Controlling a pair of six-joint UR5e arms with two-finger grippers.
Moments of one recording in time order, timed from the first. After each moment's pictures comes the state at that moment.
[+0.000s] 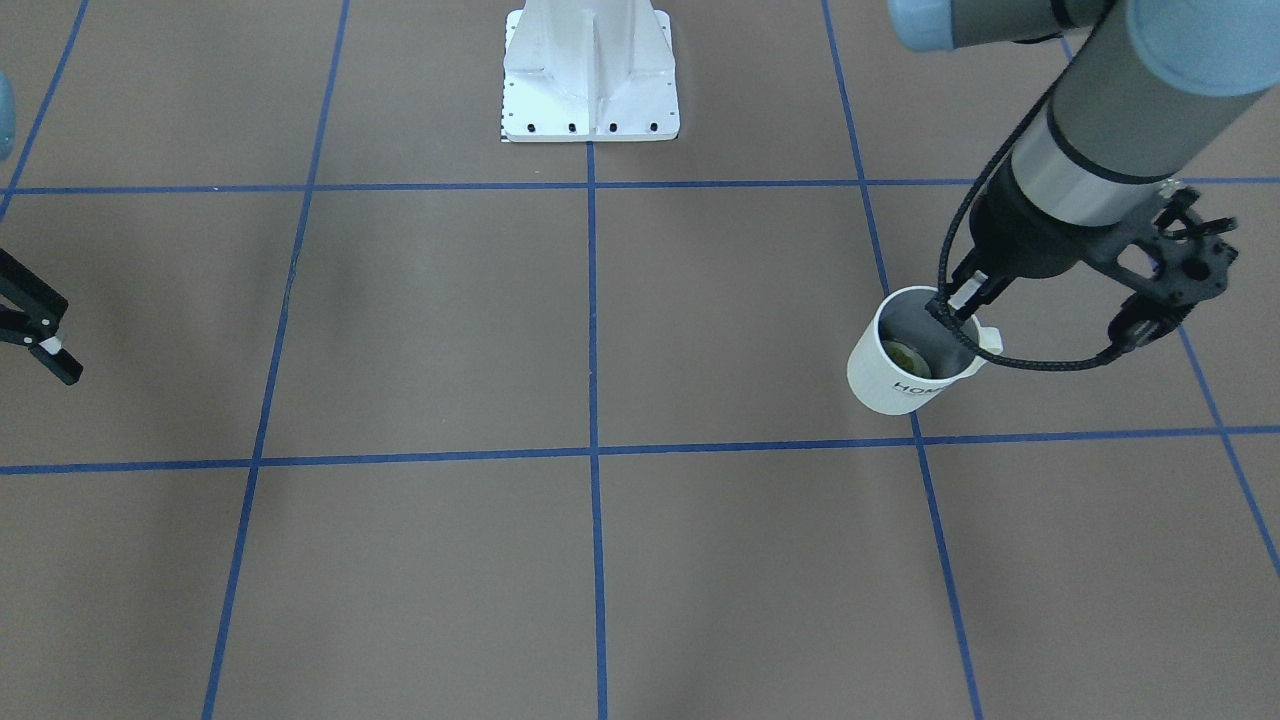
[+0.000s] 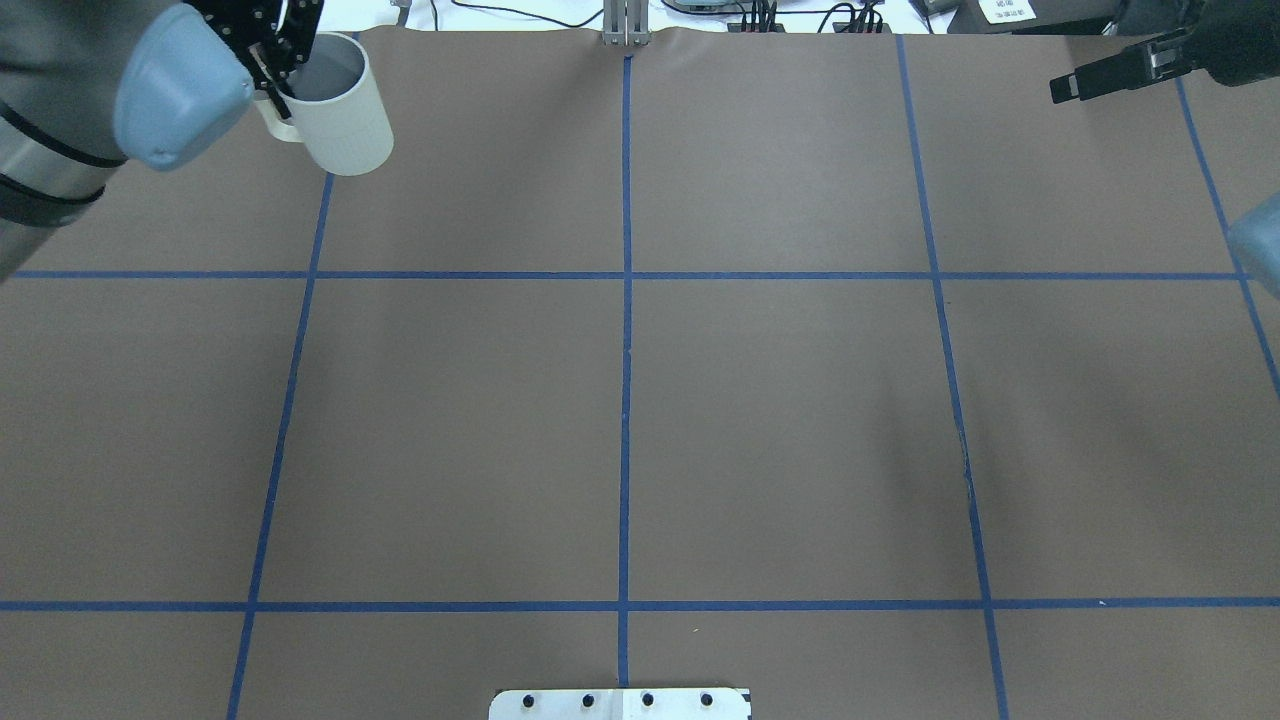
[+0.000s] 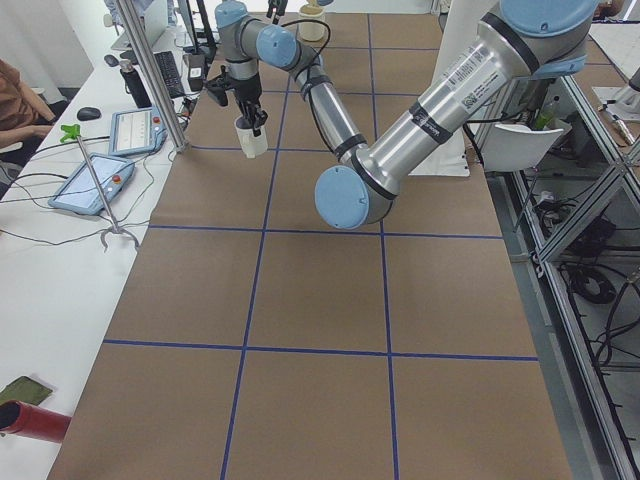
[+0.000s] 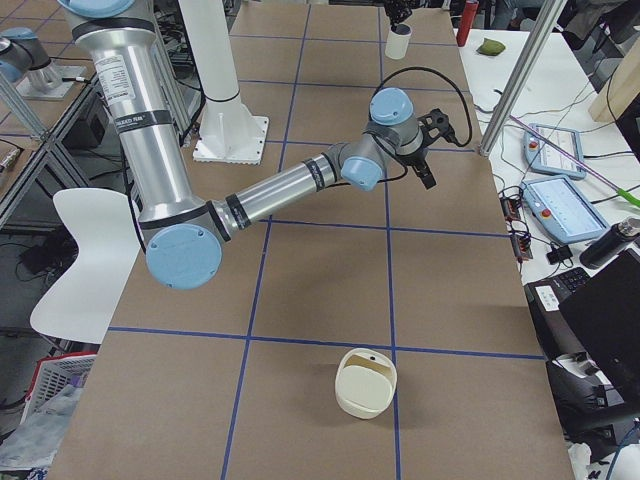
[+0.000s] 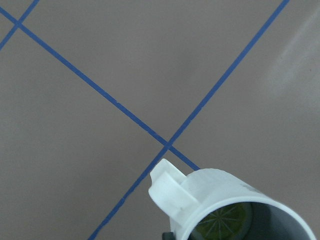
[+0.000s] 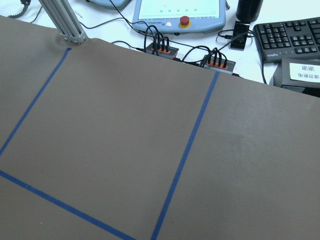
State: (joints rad) left arm -1.07 -2.42 -1.71 -1.01 -2.23 -1.34; right arm 1.22 -1.30 1.77 -0.96 2.22 0.56
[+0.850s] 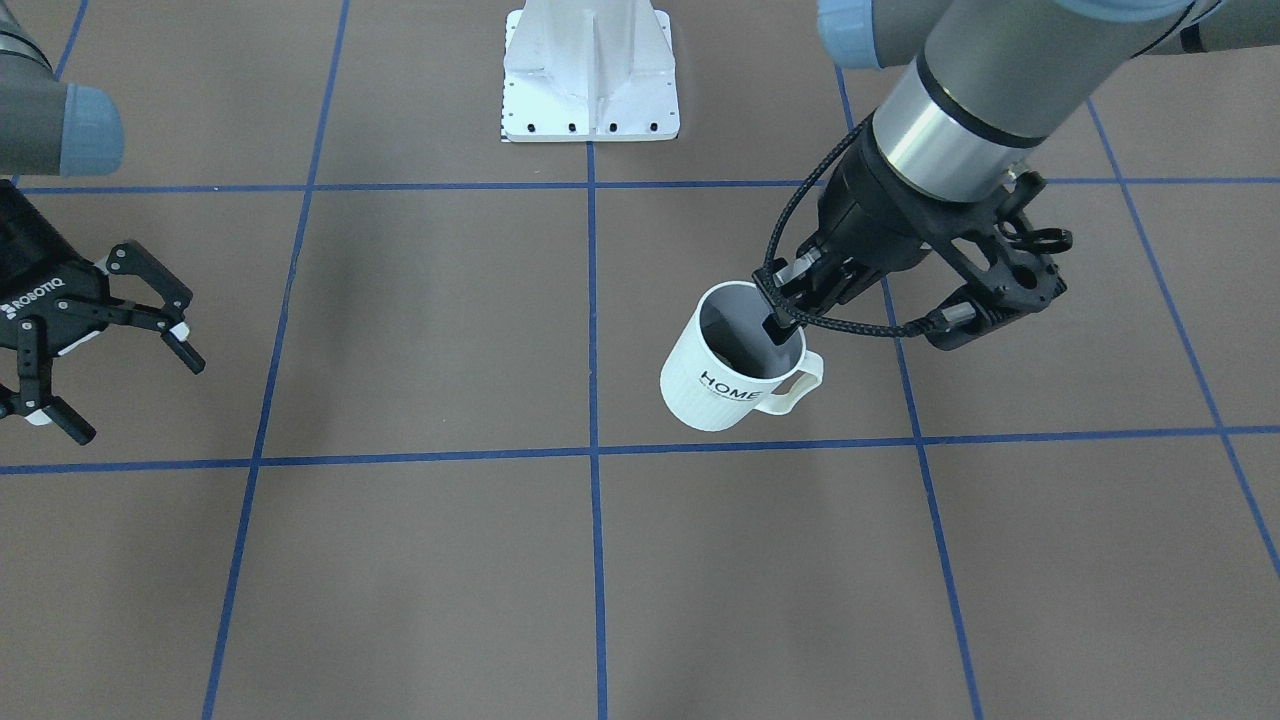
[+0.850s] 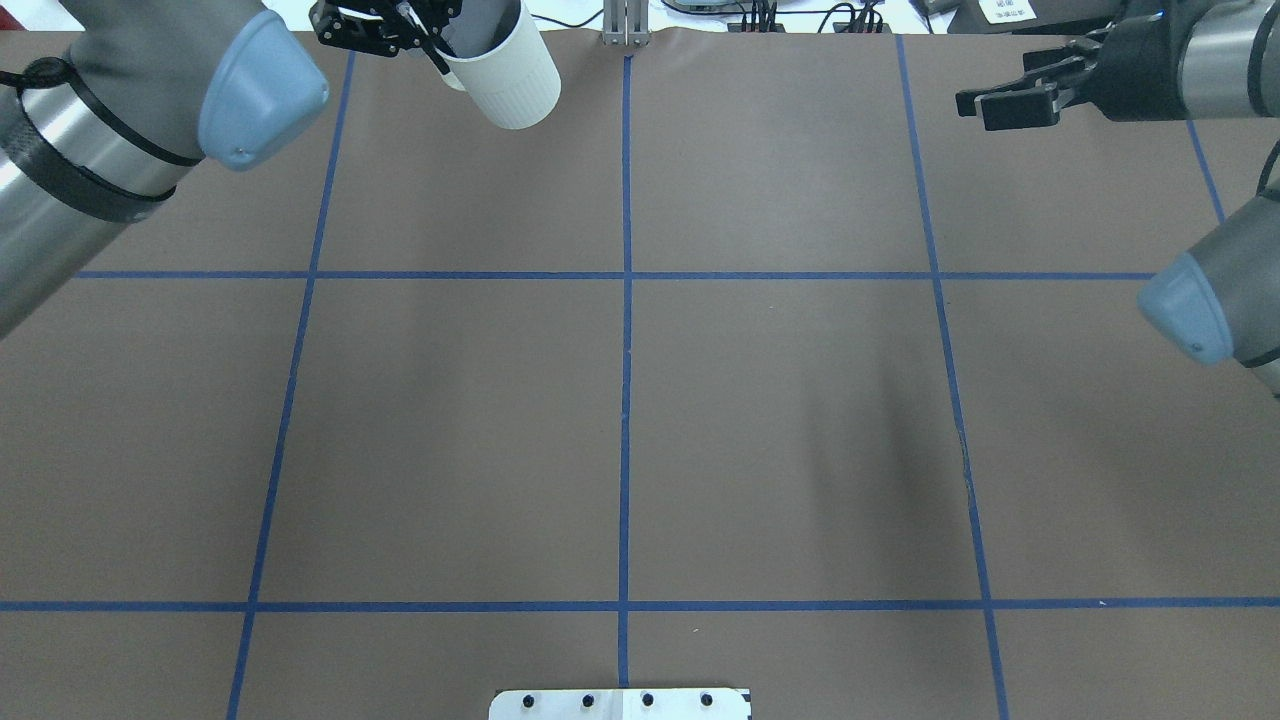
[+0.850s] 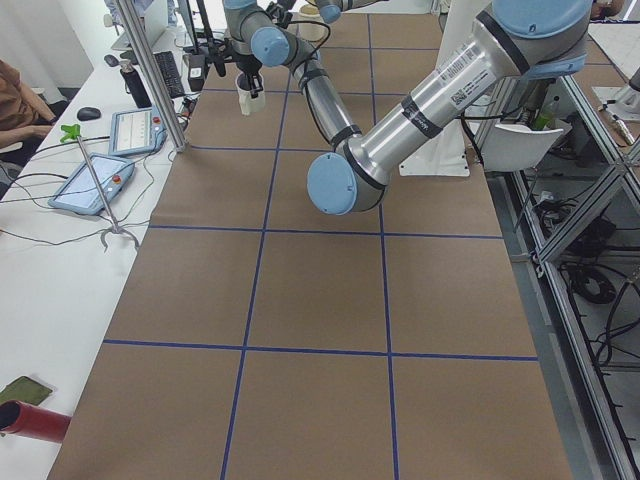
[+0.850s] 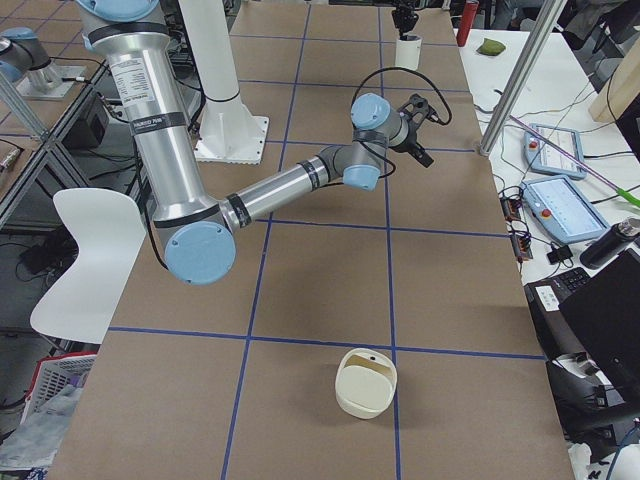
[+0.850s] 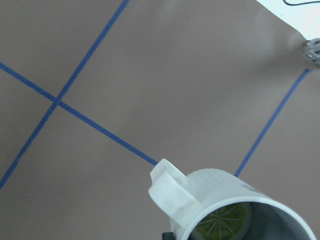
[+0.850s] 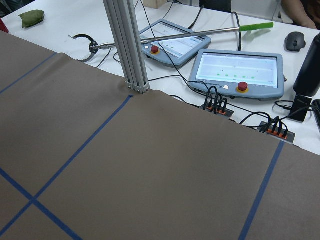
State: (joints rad) left arm -1.03 -2.46 -1.64 -1.47 -2.35 -1.41; right arm 1.06 -1.30 1.72 -0.62 2.01 0.57
